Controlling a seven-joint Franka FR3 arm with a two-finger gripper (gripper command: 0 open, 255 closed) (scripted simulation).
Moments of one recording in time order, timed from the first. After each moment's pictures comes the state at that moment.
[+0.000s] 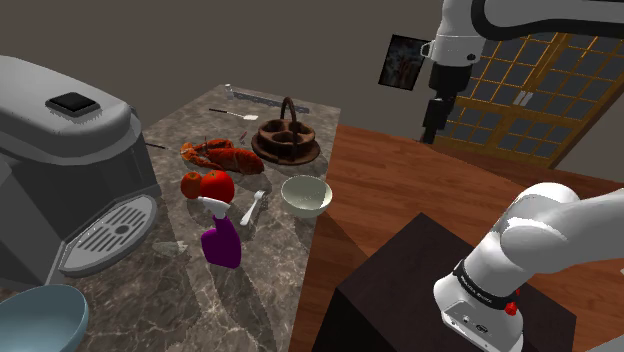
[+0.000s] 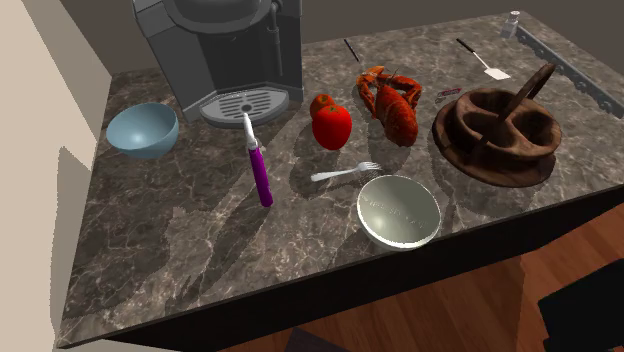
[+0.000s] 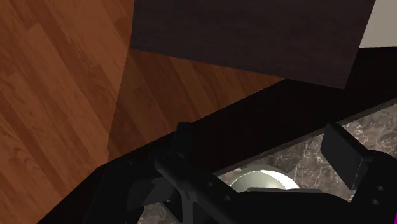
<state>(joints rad) 0.01 -0.79 0.04 -2.42 -0.05 1.47 -0.14</state>
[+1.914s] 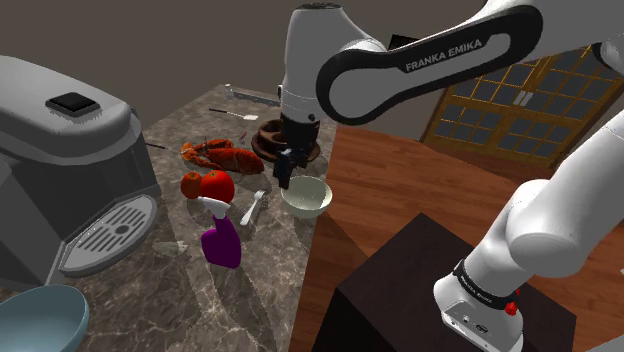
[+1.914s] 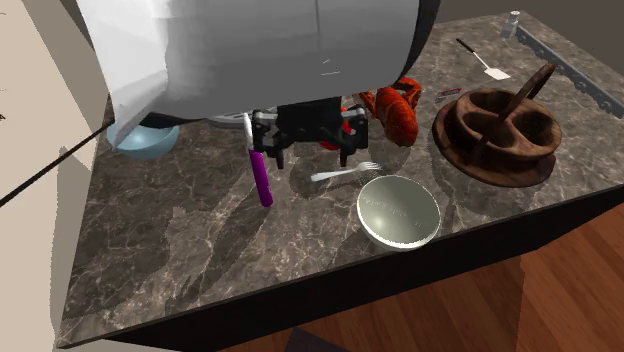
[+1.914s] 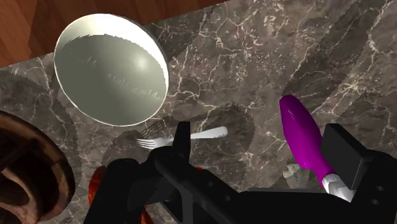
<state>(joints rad) 0.17 -0.11 0.42 -2.18 0.01 2.11 0.18</state>
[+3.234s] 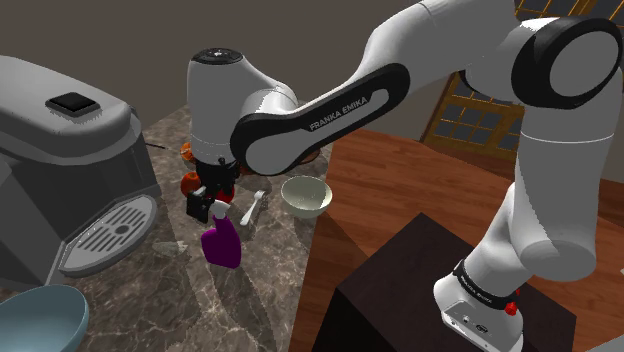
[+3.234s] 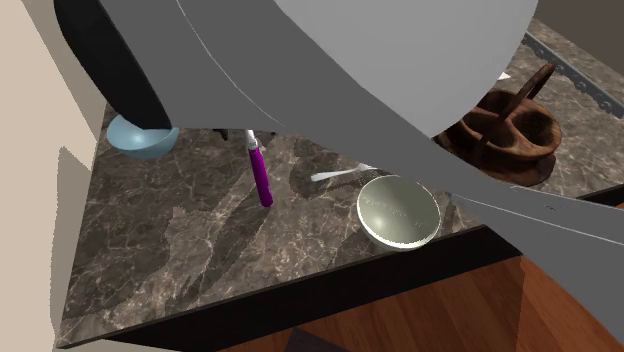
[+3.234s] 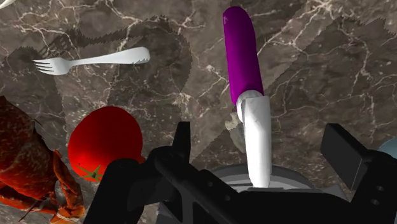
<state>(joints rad) 0.33 0.41 0.46 -1.77 -0.31 2.24 0.41</state>
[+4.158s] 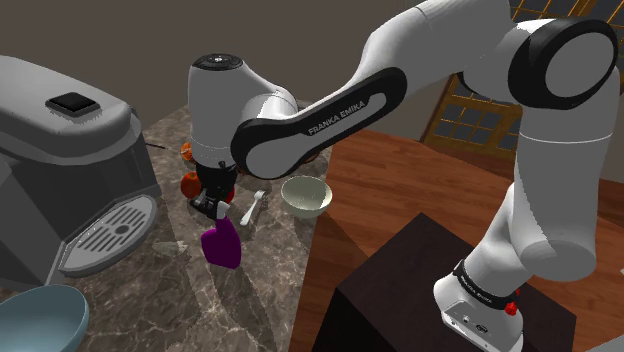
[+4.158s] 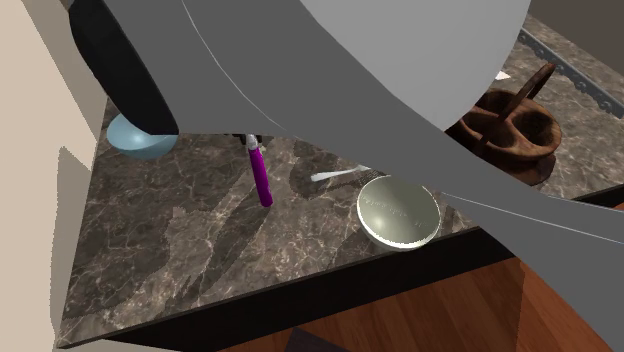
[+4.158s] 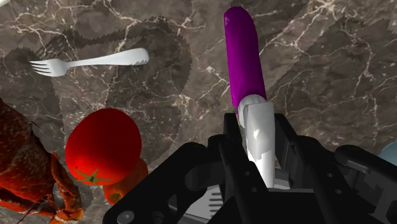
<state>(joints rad) 0.34 0.42 0.45 -1.77 -0.31 2.26 0.42</state>
